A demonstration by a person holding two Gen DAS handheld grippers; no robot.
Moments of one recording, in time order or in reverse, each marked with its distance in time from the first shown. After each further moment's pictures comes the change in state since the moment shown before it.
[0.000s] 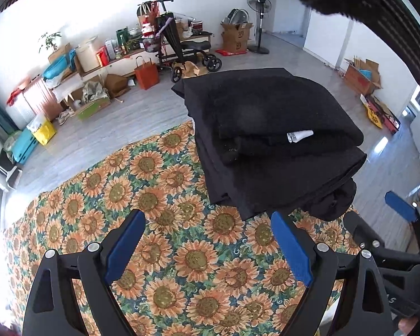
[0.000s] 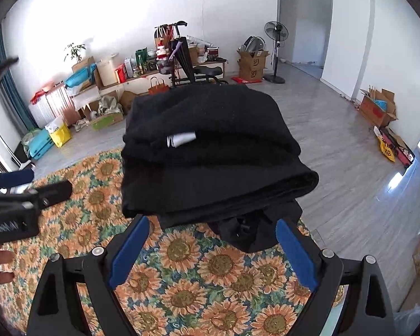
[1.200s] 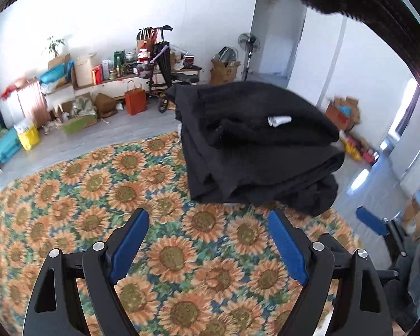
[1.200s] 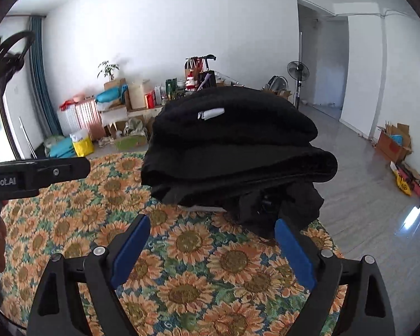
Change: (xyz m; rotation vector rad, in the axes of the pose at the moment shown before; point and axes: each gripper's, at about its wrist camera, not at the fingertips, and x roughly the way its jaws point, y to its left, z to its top) left arm -0.003 0.001 -0.089 -0.056 -0.231 -0.087; right arm 0.067 0.052 -0.095 -0.097 -0.230 0.101
